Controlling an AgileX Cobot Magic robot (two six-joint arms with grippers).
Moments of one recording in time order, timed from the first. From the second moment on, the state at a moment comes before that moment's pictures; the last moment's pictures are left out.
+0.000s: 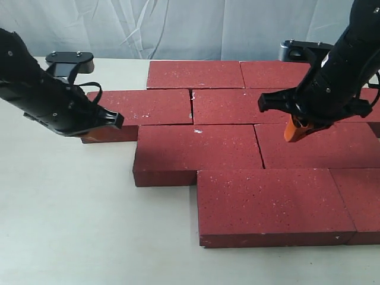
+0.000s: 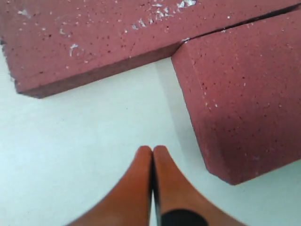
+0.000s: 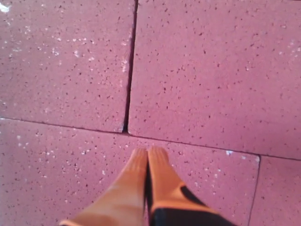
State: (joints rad) left arm -0.32 1.63 -0.96 -0.34 0.55 0.16; right arm 0.27 1.65 -1.16 0.20 0.97 0.06
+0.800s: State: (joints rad) left arm -0.32 0.74 -0.64 -0.28 0.50 0.14; right arm 0.27 0.95 -0.83 0.08 0.85 0.09
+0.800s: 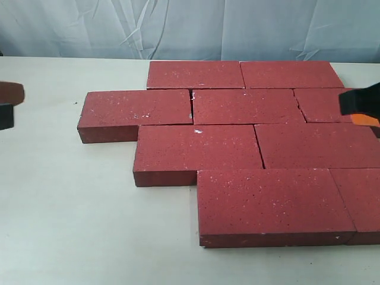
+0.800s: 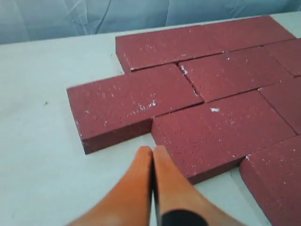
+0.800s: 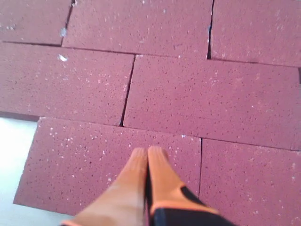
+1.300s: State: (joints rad) left arm -0.32 0.25 -0.55 -0.20 0.52 0.14; right arm 0.27 0.36 -0.63 0.03 0.78 0.09
